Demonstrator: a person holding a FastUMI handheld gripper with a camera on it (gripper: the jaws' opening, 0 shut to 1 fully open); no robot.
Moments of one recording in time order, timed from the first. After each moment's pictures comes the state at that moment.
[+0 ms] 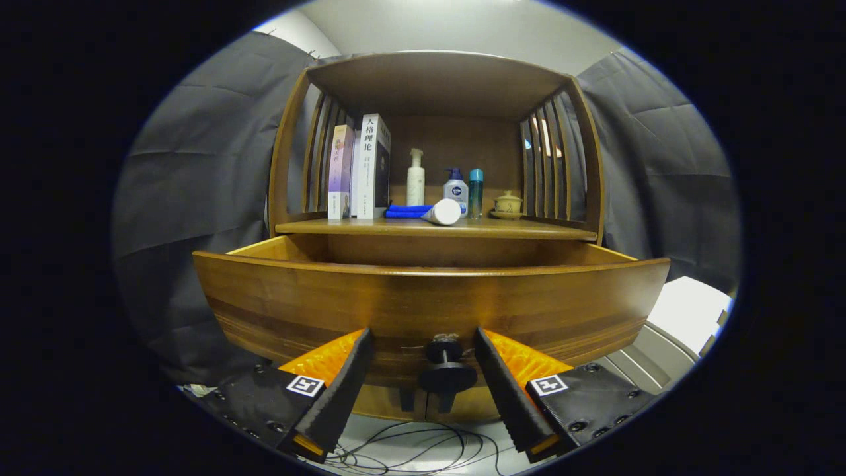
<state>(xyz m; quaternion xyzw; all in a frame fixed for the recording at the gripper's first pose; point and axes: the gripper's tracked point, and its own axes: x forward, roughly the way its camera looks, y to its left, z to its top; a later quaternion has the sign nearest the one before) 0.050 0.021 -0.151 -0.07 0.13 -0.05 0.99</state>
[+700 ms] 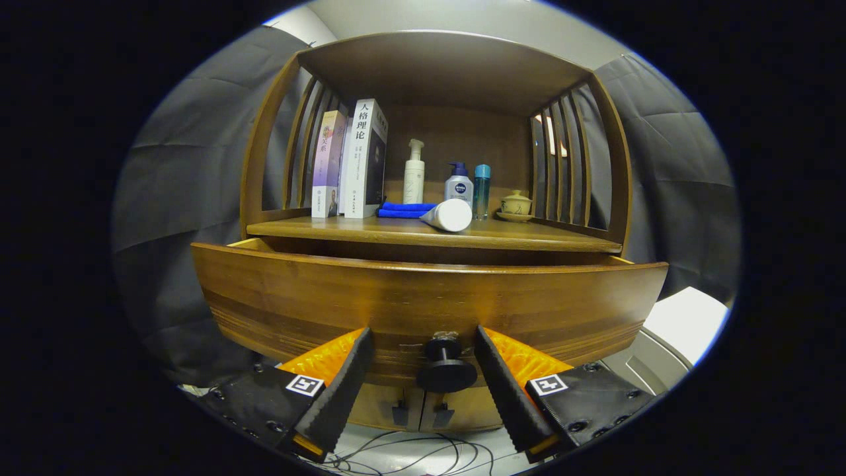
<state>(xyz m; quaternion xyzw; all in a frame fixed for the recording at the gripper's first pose) 0.113 0.014 -0.156 -0.09 0.14 -0.06 0.98</state>
